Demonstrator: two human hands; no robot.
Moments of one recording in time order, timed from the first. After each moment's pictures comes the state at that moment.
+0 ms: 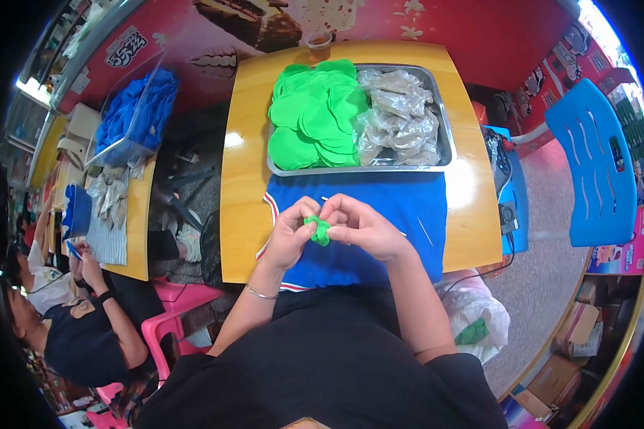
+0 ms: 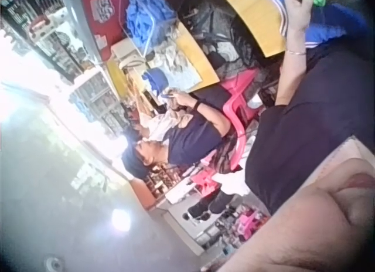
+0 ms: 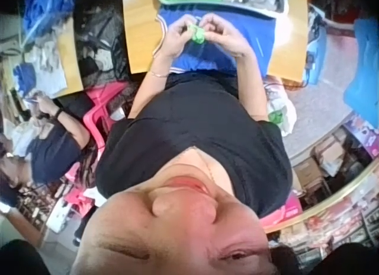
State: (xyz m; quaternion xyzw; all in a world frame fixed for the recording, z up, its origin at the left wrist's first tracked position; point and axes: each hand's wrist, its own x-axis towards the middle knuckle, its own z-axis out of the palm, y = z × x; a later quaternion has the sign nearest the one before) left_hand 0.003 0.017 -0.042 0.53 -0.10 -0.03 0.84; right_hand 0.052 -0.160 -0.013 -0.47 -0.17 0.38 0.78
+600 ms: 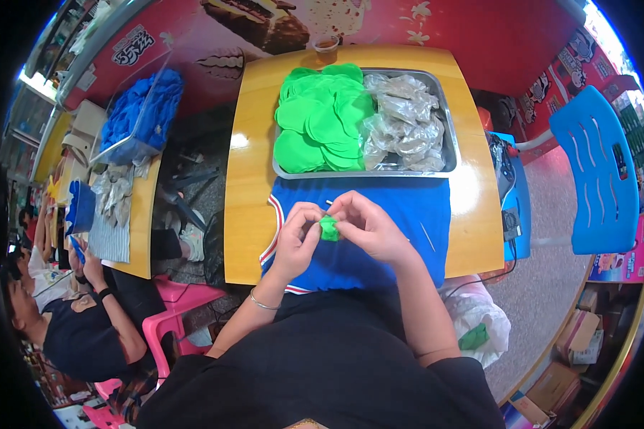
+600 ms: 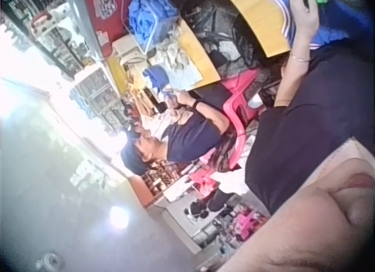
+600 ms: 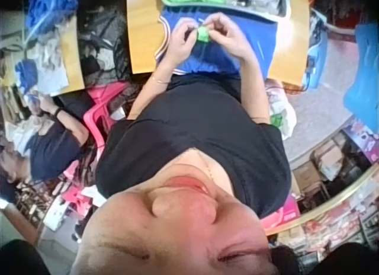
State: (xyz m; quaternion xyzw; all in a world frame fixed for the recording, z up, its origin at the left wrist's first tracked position) left_hand -0.007 0.010 -0.042 0.74 -0.08 0.13 0.66; right_hand 0.050 -0.158 -0.007 -0.54 -0.19 0.32 0.75
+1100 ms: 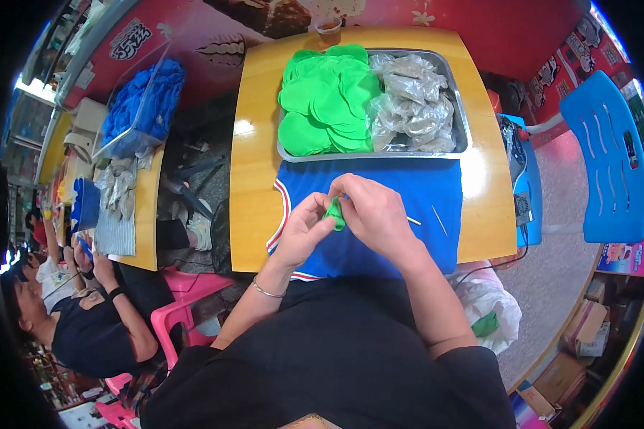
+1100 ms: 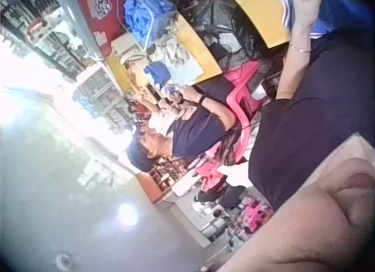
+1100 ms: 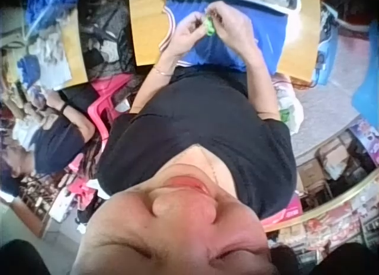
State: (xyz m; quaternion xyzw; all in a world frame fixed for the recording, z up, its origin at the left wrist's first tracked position) left_hand -0.010 0.007 -0.025 0.52 -0.04 -0.07 0.85; right_hand 0.045 -0.139 0.017 -0.83 -0.32 -0.04 0.46
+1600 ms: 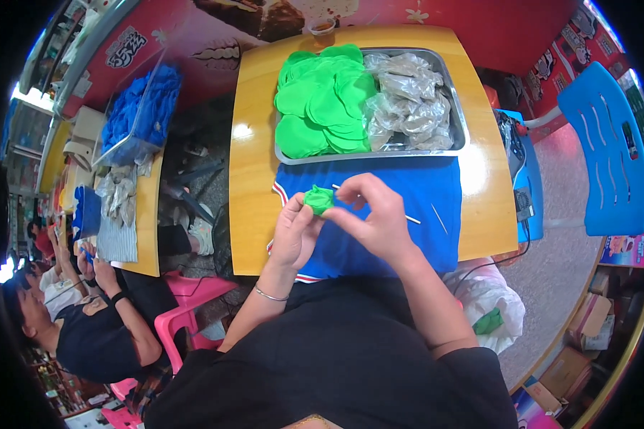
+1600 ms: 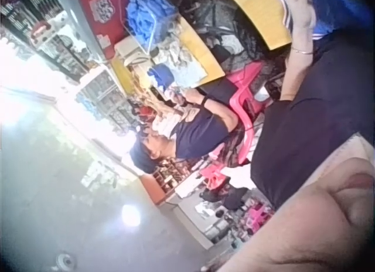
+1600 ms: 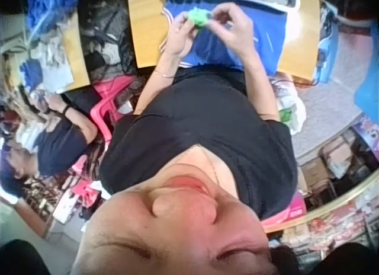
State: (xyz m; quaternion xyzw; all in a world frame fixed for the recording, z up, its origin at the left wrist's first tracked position) left_hand -0.012 0.011 -0.041 0.37 0.02 -0.03 0.93; right_hand 0.036 -0.140 0.007 -0.77 -0.22 -0.05 0.60
